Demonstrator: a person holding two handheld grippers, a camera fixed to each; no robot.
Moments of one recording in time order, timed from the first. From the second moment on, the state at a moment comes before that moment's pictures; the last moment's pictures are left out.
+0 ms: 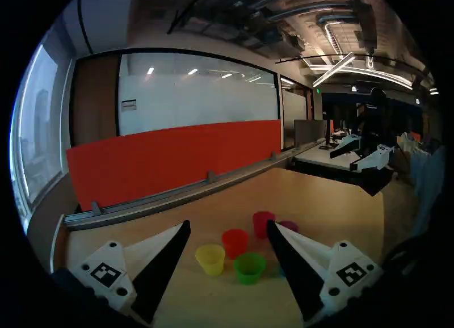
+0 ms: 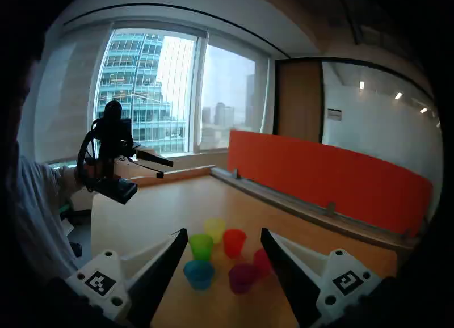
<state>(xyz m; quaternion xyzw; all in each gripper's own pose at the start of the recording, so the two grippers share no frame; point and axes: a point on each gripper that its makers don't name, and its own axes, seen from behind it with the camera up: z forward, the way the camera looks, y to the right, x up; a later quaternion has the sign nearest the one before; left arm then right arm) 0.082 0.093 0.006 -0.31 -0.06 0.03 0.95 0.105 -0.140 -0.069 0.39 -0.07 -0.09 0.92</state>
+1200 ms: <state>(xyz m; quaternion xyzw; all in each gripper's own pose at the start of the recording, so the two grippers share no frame) -0.042 0.136 0.023 -0.37 -0.17 0.08 0.91 -0.003 -0.164 -0.055 0.43 -0.16 -0.14 0.88</state>
